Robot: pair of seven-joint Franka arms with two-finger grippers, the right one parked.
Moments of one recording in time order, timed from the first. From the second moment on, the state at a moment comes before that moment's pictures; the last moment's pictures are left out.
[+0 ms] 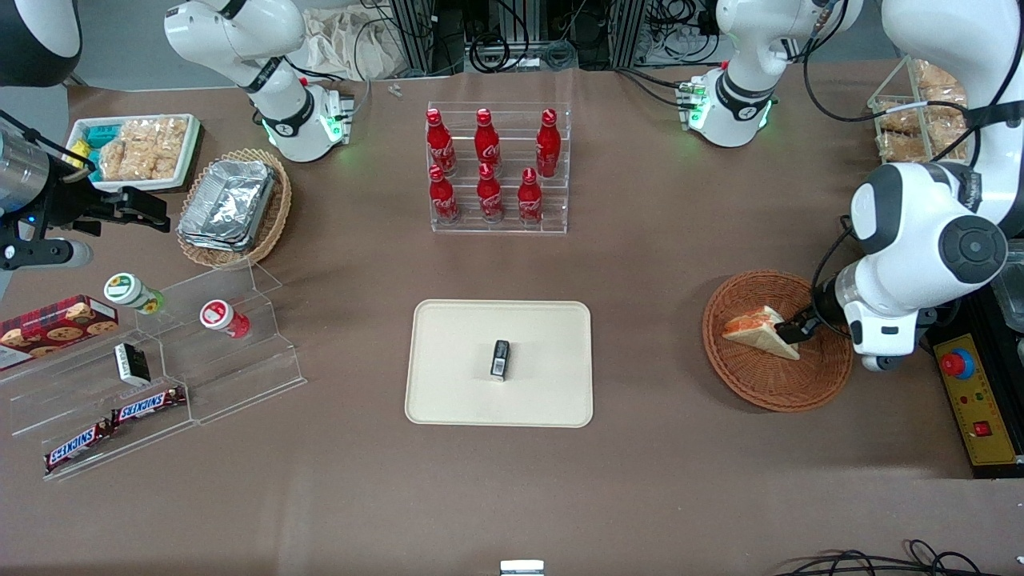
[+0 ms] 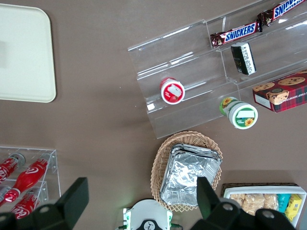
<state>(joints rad) -0.05 0.23 -0.01 -1.93 -0.02 2.08 -0.87</state>
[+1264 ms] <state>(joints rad) -0.04 0.27 0.00 -2.11 -0.02 2.35 -1.20</state>
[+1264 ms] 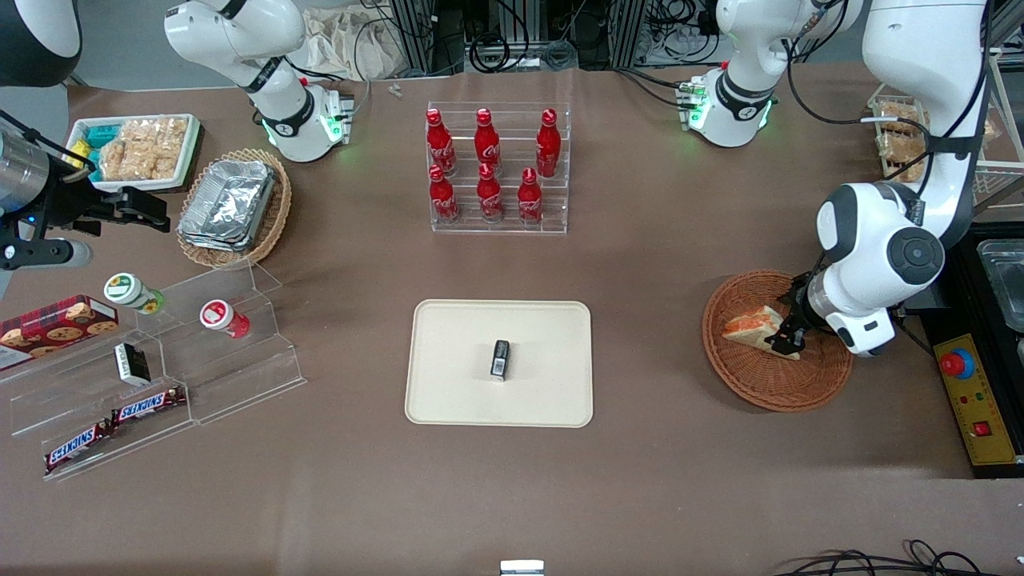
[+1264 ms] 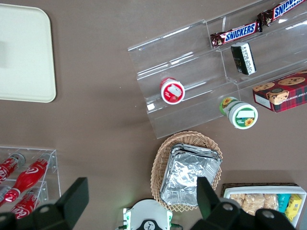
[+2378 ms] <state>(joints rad) -0.04 0.29 0.00 -2.15 -0.02 2.40 -1.23</state>
